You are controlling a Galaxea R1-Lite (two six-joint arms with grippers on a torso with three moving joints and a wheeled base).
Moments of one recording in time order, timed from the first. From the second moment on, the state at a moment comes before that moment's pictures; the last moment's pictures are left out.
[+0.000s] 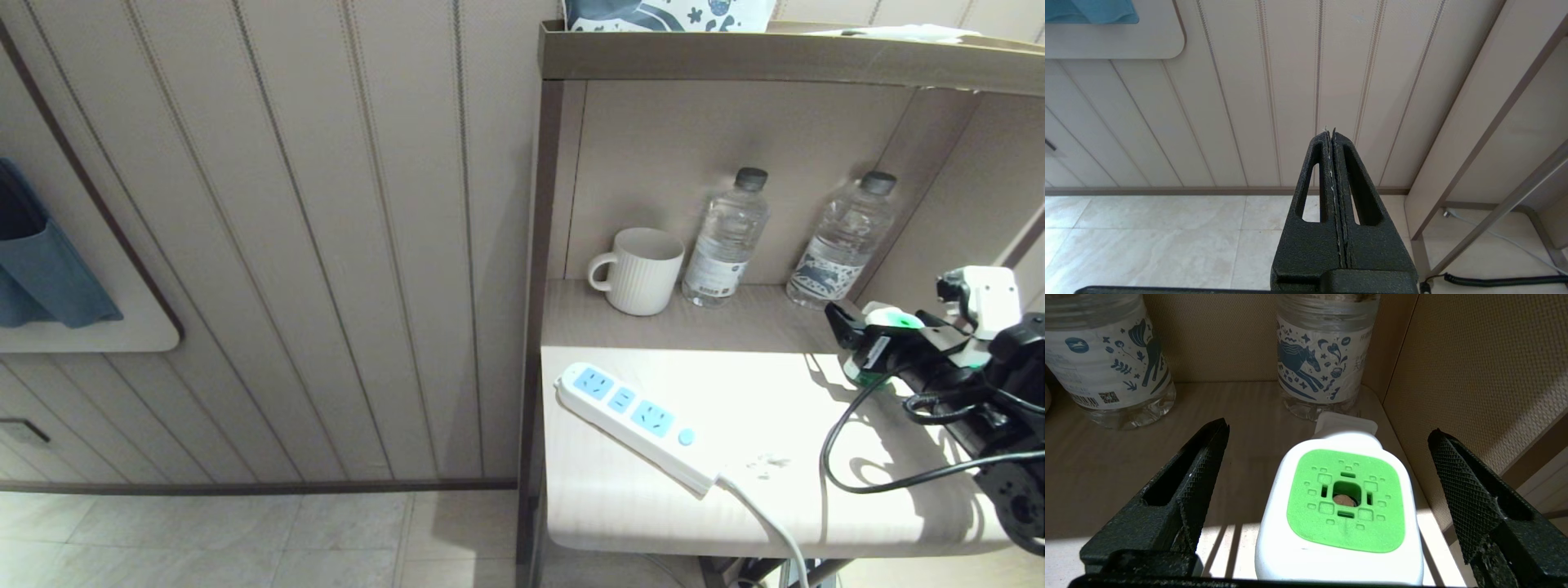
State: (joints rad) left arm -0.01 0.00 0.00 0.02 -0.01 0.00; right arm -0.19 1.85 -0.44 -1.52 0.00 -0.02
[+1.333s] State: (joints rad) left arm -0.01 0.00 0.00 0.02 -0.01 0.00; right arm -0.19 1.77 -0.44 -1.42 0.01 -0.03
